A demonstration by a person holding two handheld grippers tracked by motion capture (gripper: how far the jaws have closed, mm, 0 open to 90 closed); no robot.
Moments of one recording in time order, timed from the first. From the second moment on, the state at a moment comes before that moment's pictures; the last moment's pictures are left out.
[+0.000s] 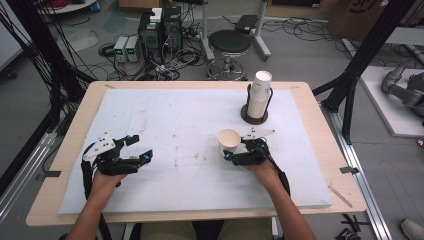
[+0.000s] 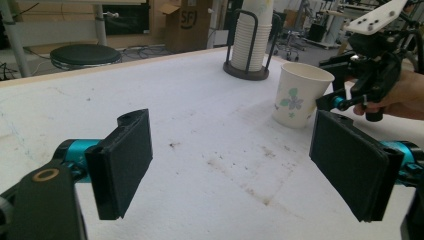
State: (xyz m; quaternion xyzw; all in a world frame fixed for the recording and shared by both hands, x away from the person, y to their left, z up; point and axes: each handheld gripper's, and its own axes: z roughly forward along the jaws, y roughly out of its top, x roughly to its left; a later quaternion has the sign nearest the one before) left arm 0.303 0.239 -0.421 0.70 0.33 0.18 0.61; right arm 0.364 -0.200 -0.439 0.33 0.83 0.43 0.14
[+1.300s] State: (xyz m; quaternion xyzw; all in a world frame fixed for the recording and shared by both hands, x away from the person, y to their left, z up) left arm 0.293 0.243 -0.419 0.68 0.33 0.20 0.62; right arm 0.280 -0.311 -0.392 0.35 0.75 0.51 0.23
